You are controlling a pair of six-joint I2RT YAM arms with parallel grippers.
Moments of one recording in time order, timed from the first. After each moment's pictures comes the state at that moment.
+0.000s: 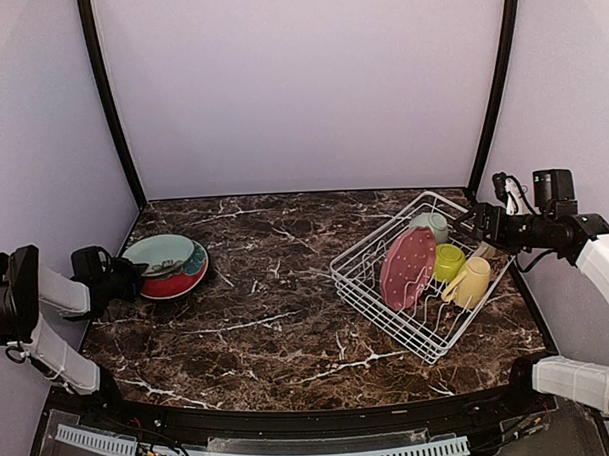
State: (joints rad) left arm 0.27 1.46 0.39 0.55 0.47 -1.32; right arm 0.04 0.90 0.88 -0.64 -0.48 0.30
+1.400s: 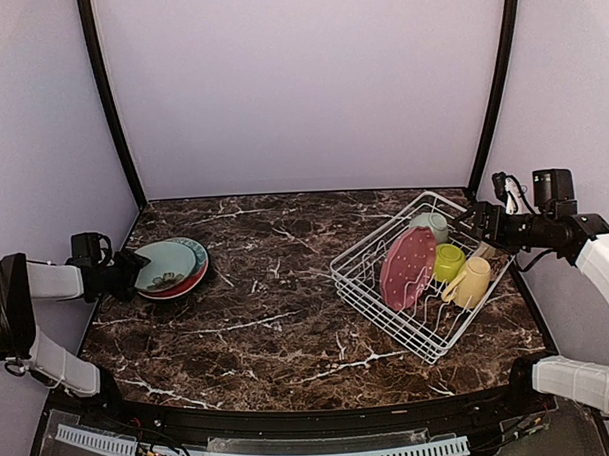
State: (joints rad) left arm 0.26 1.38 0.54 0.10 0.40 -0.90; right arm 0.04 0.90 0.88 -0.63 -0.49 0.32
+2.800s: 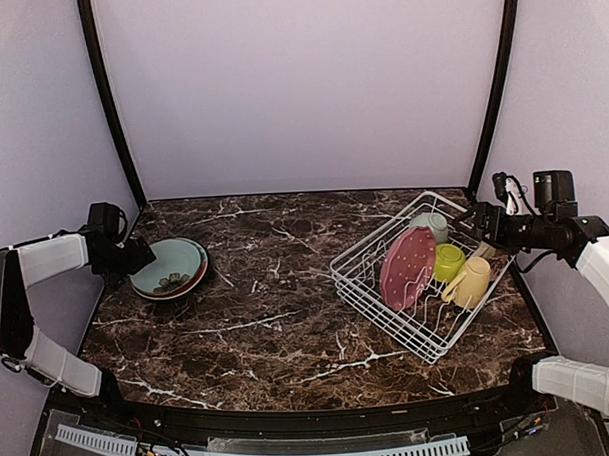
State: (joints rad) left arm 0.07 1.40 0.83 -0.40 -0.04 -0.60; right arm 0.04 0.89 0.86 -0.62 -0.49 0.32
